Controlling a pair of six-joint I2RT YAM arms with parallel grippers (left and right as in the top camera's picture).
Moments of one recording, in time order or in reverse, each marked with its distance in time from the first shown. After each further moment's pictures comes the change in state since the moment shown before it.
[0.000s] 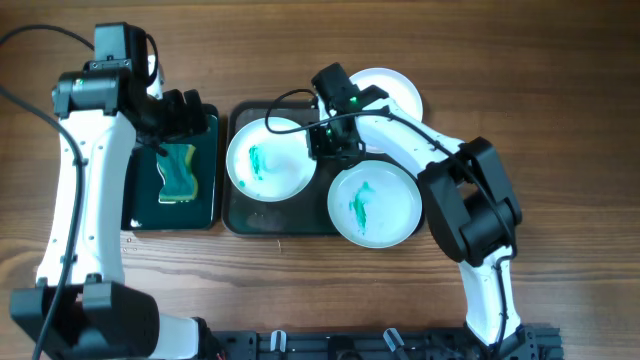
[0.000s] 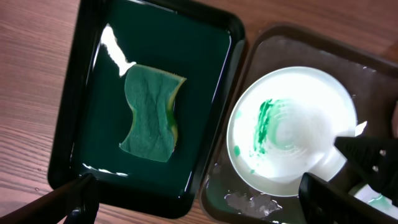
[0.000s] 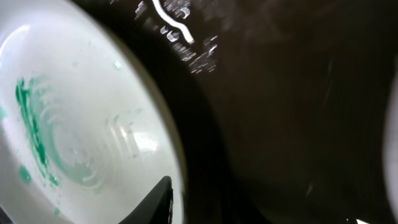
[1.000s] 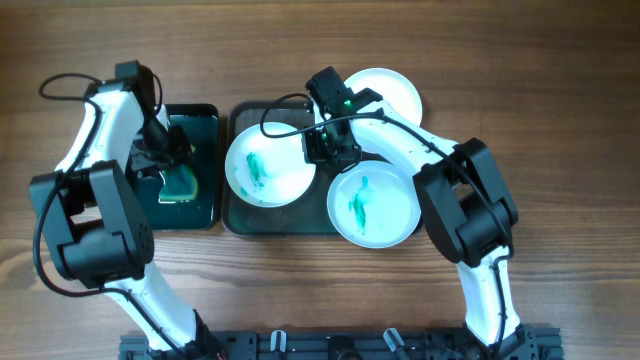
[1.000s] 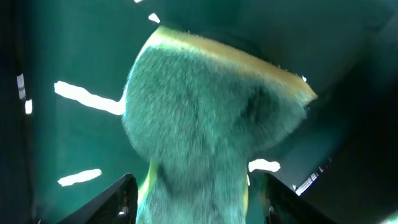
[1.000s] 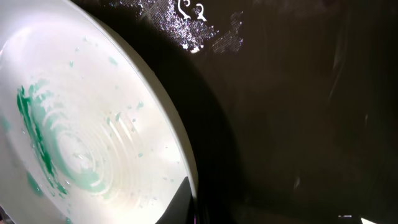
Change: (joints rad) left arm 0.129 0.373 -0.135 0.143 -0.011 0.089; right arm 0.019 0.009 0.004 -0.009 -0.006 0.013
